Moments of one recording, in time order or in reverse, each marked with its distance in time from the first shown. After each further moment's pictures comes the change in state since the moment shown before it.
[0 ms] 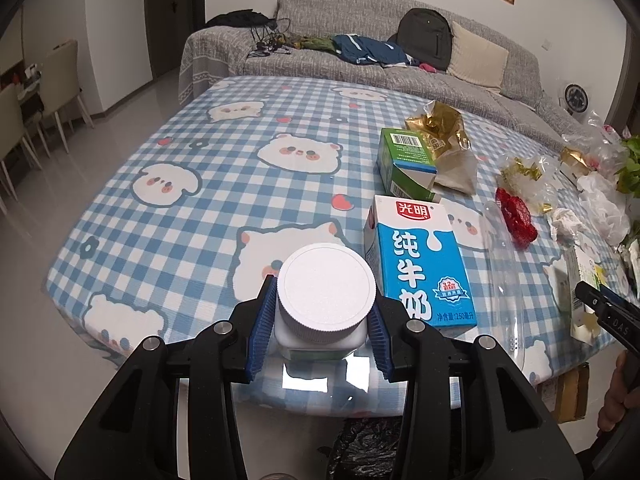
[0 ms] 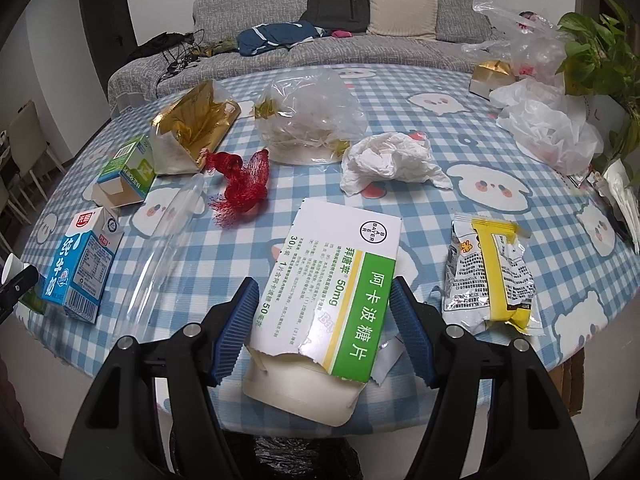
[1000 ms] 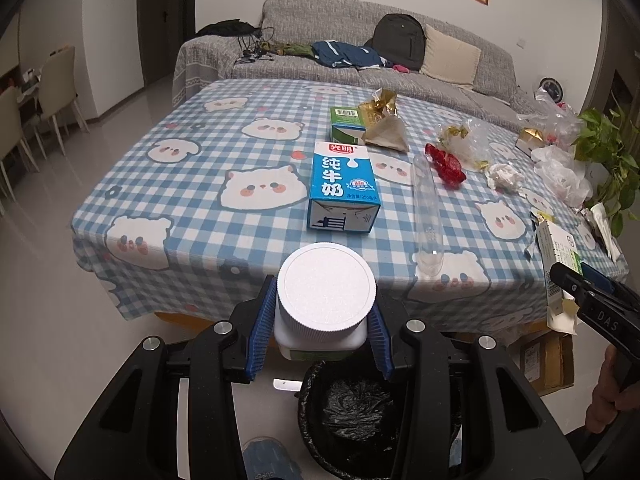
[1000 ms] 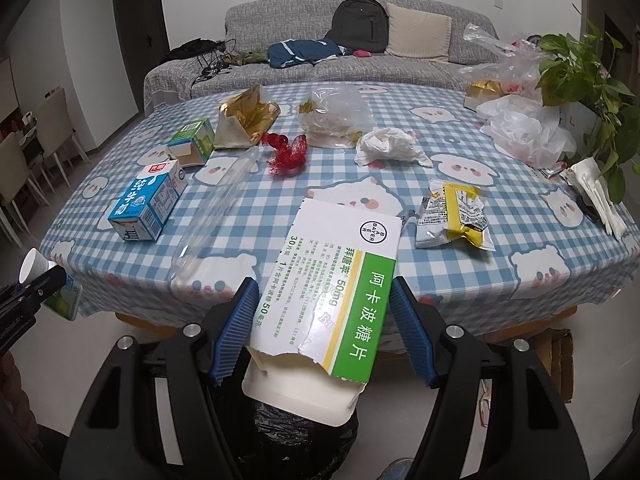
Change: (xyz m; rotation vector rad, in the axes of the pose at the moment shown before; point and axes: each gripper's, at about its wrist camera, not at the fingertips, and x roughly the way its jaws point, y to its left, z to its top) left arm -0.092 -0.036 -0.086 0.022 -0.028 -0.040; right arm -0.094 0.006 -0.076 -0.068 -0.062 0.052
